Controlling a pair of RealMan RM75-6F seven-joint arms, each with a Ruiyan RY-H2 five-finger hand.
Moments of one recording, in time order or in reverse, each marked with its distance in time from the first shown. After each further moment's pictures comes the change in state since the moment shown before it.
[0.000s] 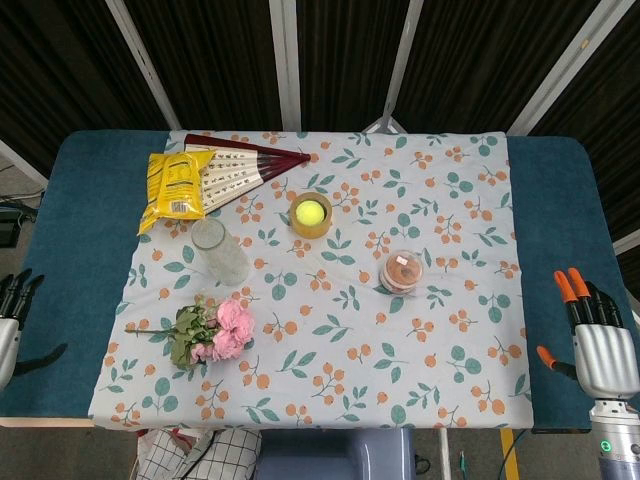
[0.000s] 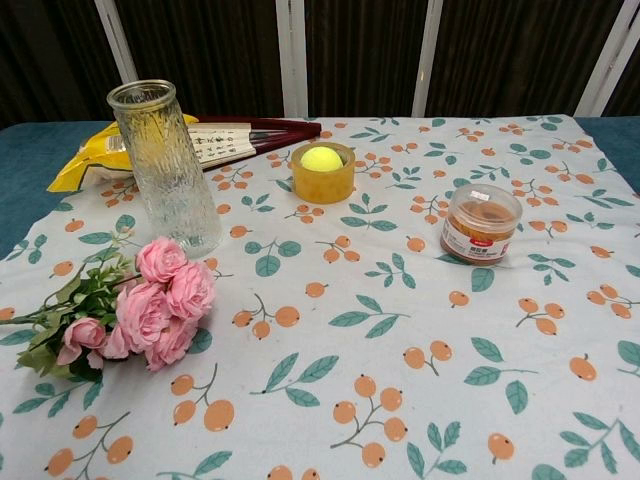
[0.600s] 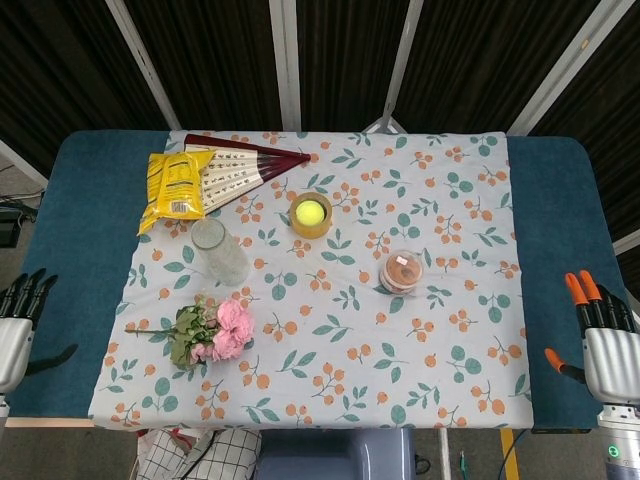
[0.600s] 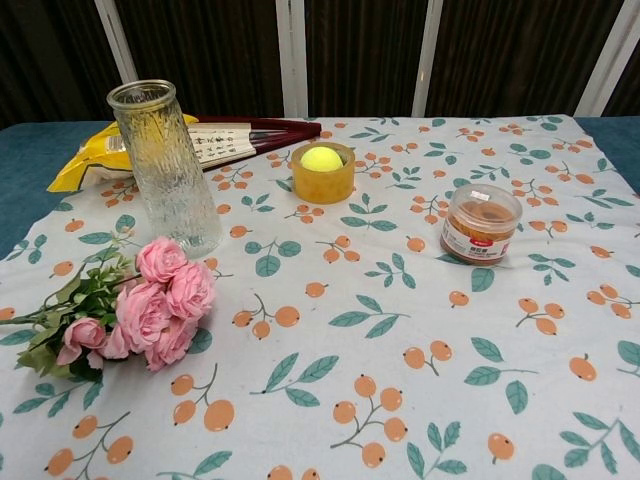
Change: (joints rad) left arm -0.006 -0.012 0.017 -0.026 0.046 0.003 0.042; right arm -0.022 0.016 -0.003 -0.015 0.003 0.027 0.001
